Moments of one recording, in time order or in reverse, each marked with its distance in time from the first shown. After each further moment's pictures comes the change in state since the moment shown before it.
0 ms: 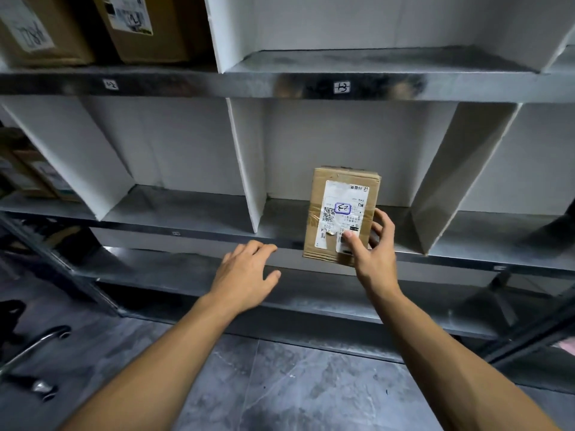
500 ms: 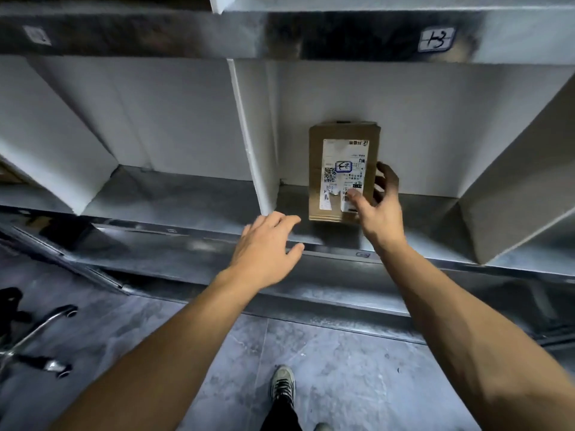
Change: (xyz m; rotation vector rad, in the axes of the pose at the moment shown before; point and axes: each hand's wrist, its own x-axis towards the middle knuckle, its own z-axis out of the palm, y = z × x) left_hand 0.113 -0.044 0.022 -0.082 -0.044 0.034; right_hand 0.137 0.037 0.081 -0.119 -0.018 -0.039
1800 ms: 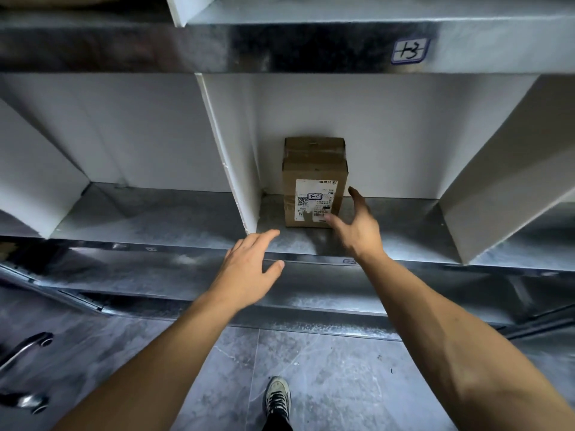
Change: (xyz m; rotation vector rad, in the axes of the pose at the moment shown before) left_hand -0.003 -0.023 0.025 -0.215 -0.021 -0.011; right_hand 0.001 0.023 0.000 -0.408 -0.101 0.180
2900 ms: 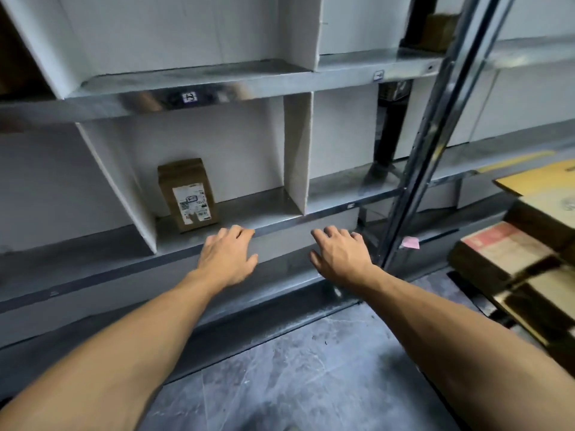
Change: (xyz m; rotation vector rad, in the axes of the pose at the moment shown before) left_hand -0.097 0.177 0.018 0.433 -0.068 0.431; right_hand -0.286 0.047 -0.186 -0.933 0.107 -0.043
